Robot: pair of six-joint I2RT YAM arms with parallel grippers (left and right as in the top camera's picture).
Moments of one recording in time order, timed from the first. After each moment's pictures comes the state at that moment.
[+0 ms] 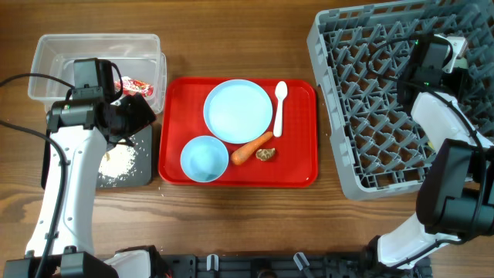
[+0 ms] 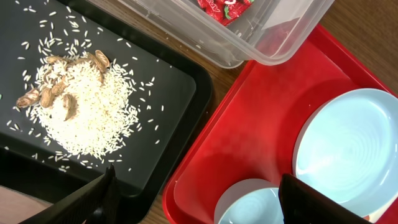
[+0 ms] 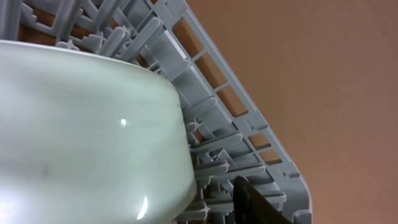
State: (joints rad) left arm 0.09 1.42 1.19 -0.99 0.01 -0.49; right arm -0.20 1.83 1.15 -0.05 0.92 -0.24
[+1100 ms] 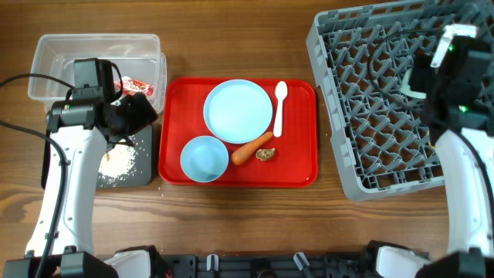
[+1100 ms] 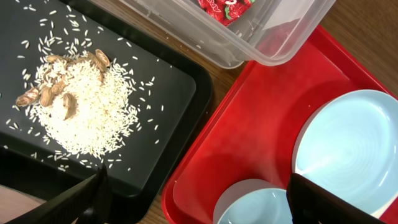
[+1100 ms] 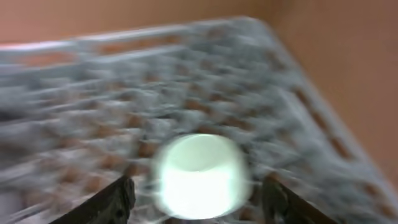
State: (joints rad) left arm 0.09 1.42 1.19 -0.99 0.01 -0.49; right arm -0.20 1.37 1.14 -0.38 0.17 -0.14
